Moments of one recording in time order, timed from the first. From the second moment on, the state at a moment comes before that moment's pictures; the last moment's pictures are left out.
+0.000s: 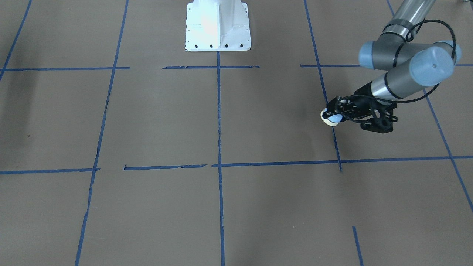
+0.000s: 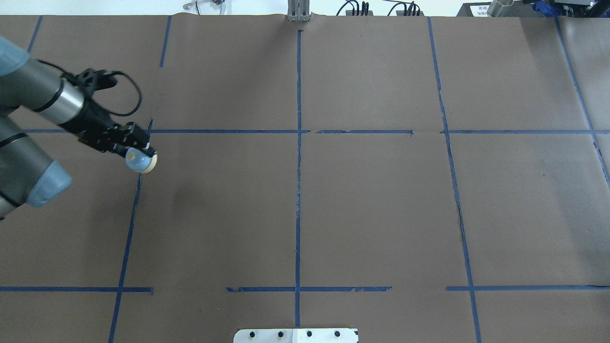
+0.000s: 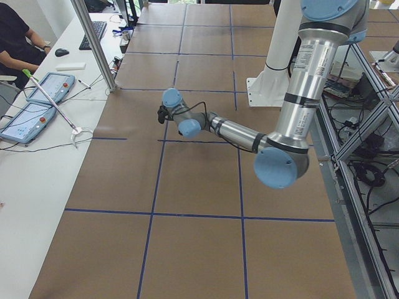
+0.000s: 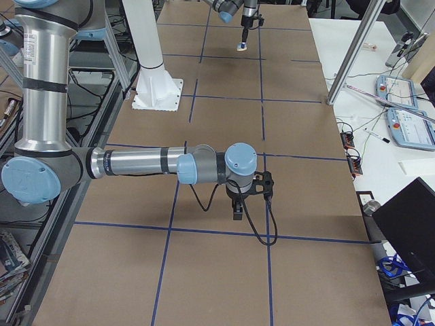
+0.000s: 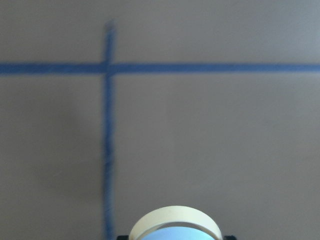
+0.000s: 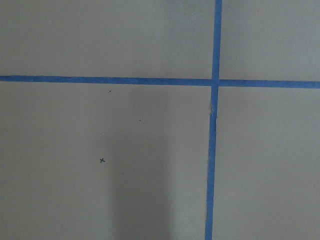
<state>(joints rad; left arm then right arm) -0.91 -1.95 -1.58 -2.01 -2.44 -0.96 1.52 -1.68 1.77 -1.55 2.42 0.08</state>
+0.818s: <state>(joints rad) -0.70 -2.57 -1.11 -1.81 -2.19 -1.23 1.52 -1.69 1.77 -1.51 2.43 0.08</state>
